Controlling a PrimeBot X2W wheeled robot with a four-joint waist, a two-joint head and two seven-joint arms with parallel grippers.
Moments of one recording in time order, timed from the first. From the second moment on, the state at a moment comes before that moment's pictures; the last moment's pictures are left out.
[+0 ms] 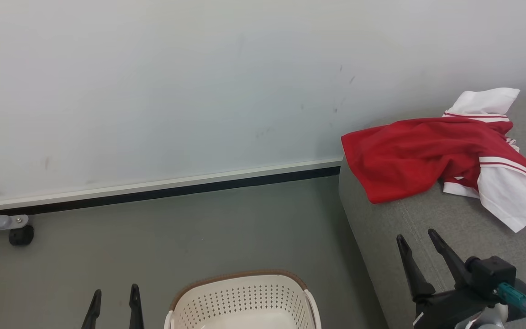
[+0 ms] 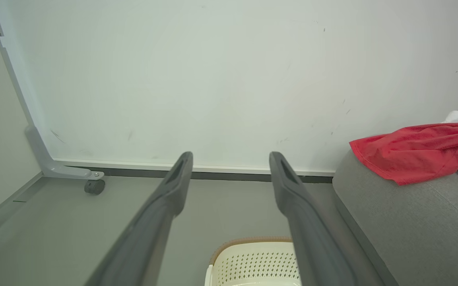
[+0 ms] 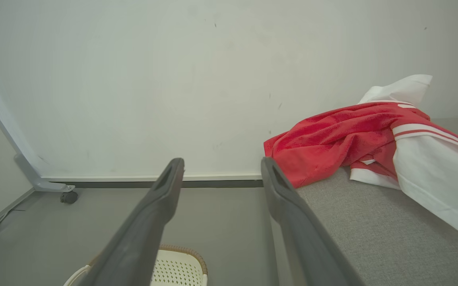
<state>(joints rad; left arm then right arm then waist) 0.15 0.12 -0.13 0.11 -0.35 0.12 -0.25 -0.21 -0.41 0.59 0.24 0.62 -0.12 -0.25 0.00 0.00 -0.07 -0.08</state>
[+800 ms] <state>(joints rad) 0.19 0.11 -0.07 0.05 -0.30 0.12 -0.25 -0.07 -0.34 0.38 0.14 0.47 -0.12 -0.25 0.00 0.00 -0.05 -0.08</state>
